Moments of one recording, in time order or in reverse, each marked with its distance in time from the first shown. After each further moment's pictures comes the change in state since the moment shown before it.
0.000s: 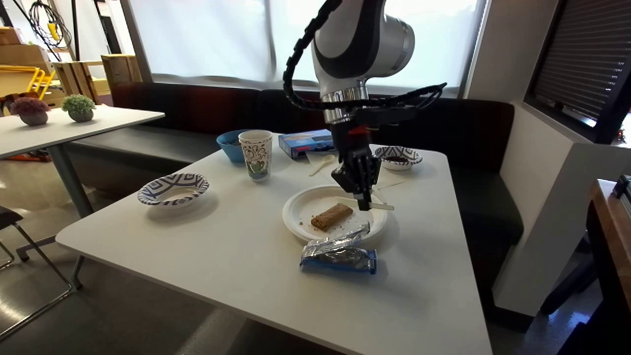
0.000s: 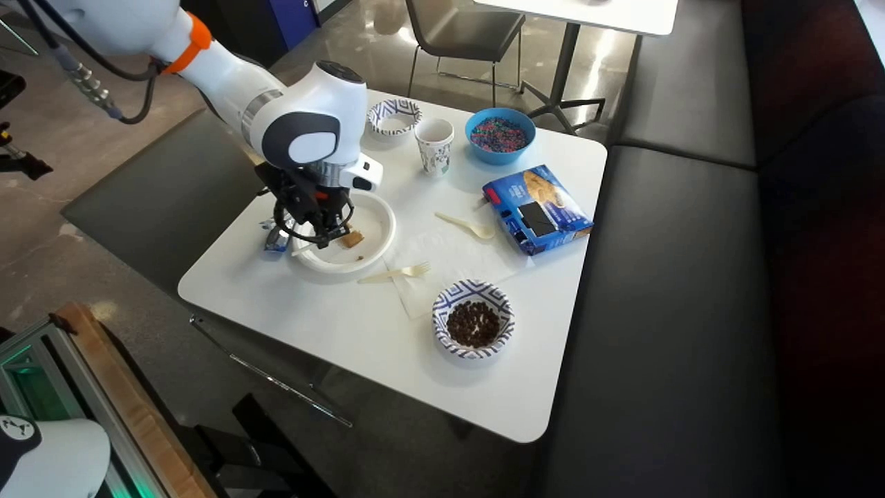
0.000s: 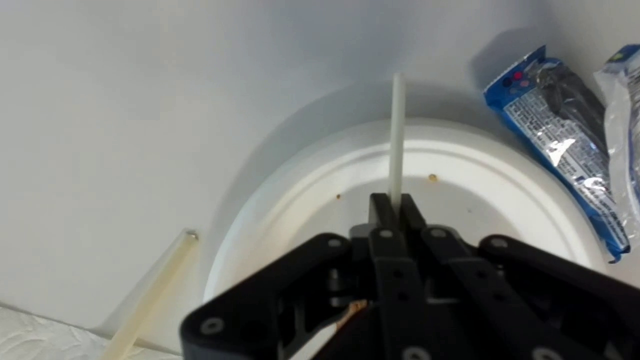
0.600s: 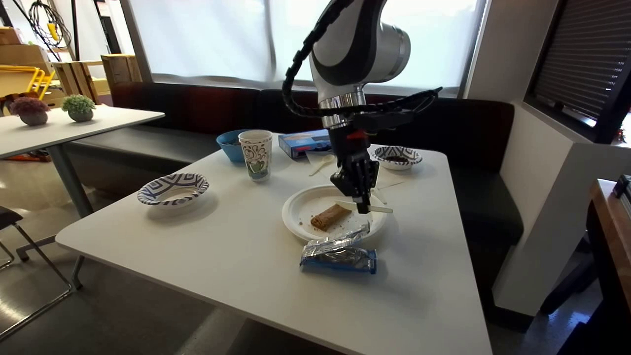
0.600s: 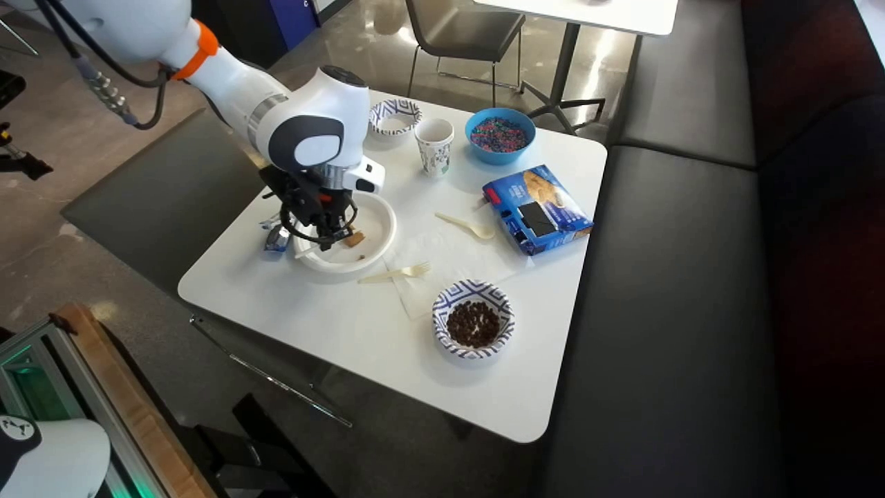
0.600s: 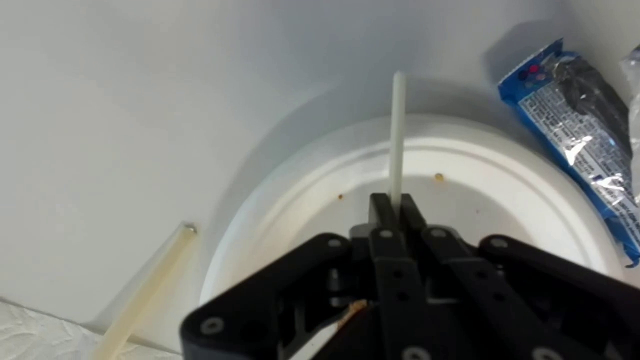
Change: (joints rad) arm 0.001 0.029 0.000 0.026 -0.021 -0.003 -0.002
